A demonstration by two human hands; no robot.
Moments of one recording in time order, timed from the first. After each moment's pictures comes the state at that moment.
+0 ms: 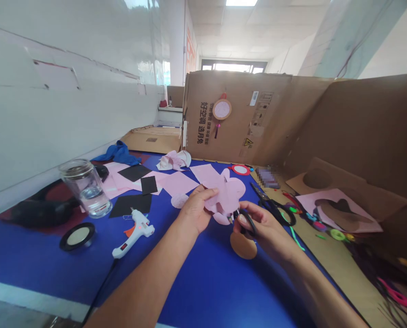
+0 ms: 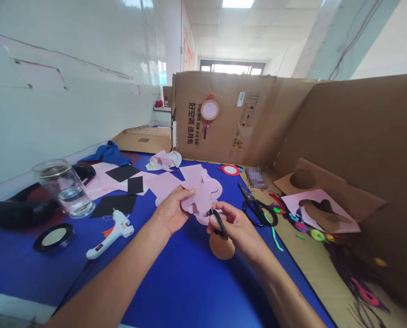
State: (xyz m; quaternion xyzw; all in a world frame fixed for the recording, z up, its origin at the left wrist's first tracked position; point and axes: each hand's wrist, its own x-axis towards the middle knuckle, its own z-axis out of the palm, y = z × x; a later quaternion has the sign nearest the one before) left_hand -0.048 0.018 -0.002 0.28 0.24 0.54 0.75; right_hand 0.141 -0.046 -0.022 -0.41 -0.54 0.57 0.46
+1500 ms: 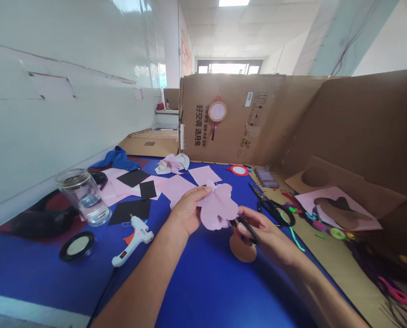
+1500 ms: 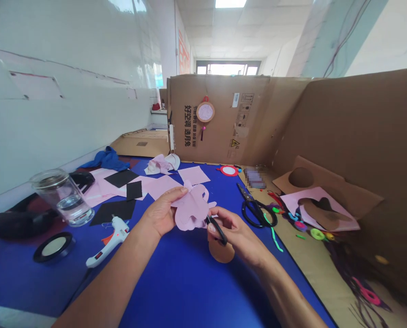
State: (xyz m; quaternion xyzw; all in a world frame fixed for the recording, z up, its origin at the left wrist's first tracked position) left_hand -0.068 0.019 0.016 0.27 0.33 0.51 0.75; right_hand 0.144 -0.048 -0.016 -0.37 -0.58 0.58 0.43
